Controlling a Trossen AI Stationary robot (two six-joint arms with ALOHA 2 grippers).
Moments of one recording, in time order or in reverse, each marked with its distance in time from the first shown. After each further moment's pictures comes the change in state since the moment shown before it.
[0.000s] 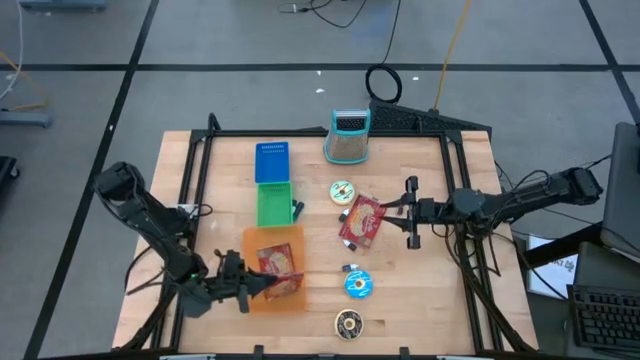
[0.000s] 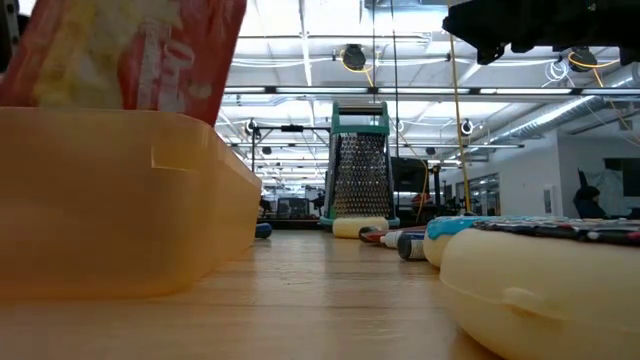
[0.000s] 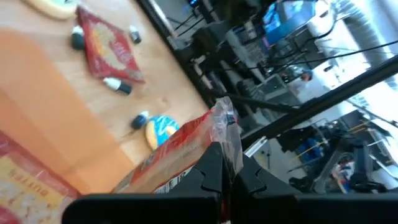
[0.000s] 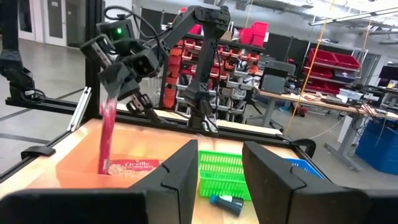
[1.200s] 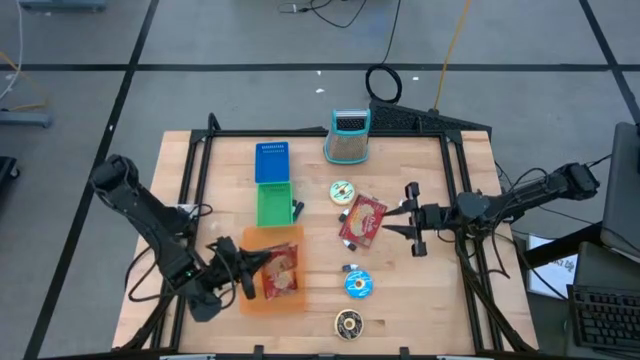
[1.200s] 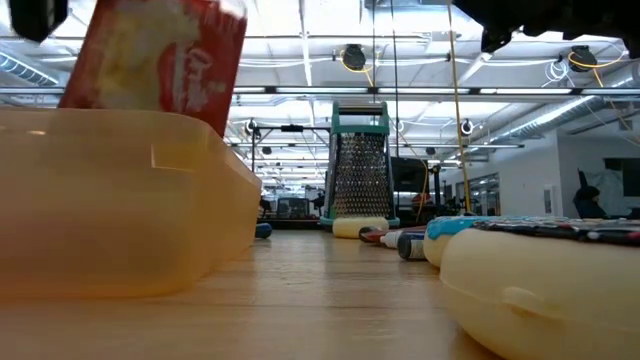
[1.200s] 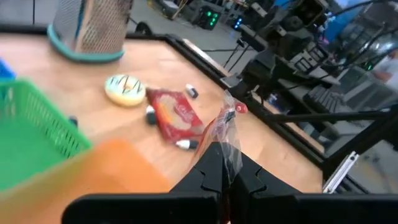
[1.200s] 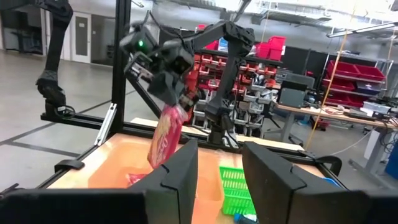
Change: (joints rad) left arm 0.031 -0.105 0.186 -0.724 -0.157 -0.047; right arm 0.084 0.000 0.000 0.052 0.002 0.016
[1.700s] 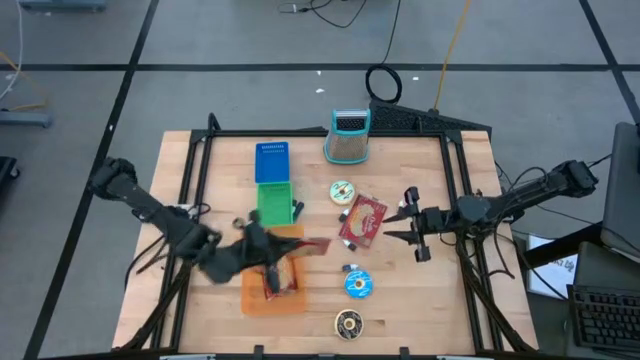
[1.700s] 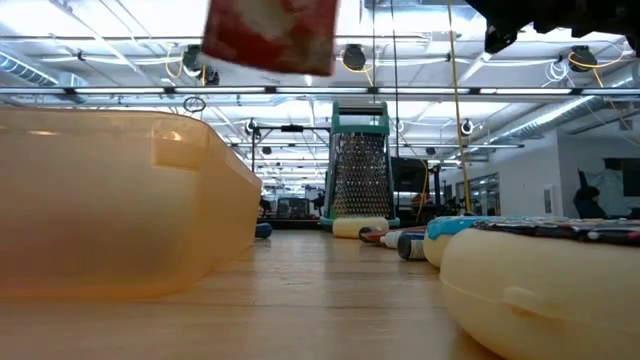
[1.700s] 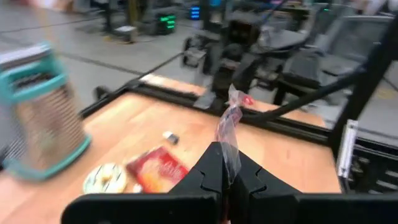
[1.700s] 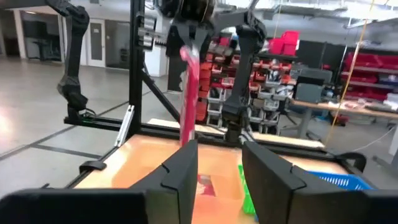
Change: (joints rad) left arm 0.258 0.020 0.290 0.146 0.295 0.885; right arm 0.052 -0.001 0.000 -0.013 0.000 0.044
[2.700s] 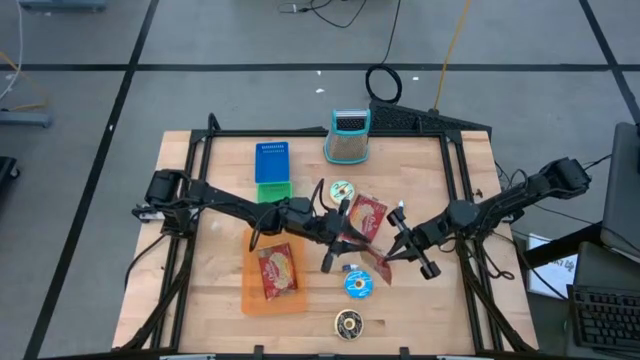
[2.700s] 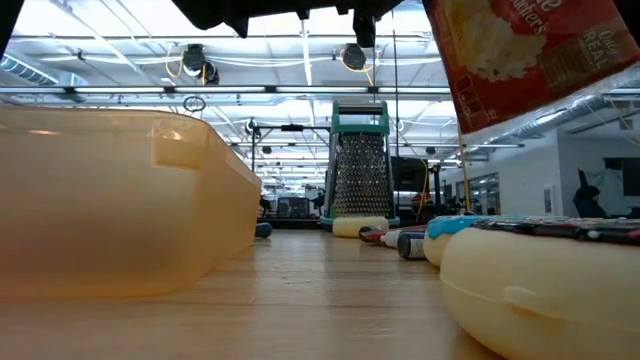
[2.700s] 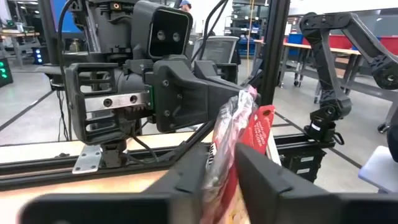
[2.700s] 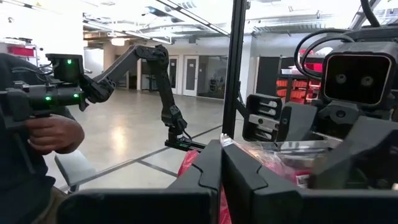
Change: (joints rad) left arm 0.489 0.478 0.063 0.774 1.105 0.389; right arm 0.001 0.269 0.000 0.391 -0.402 0.107
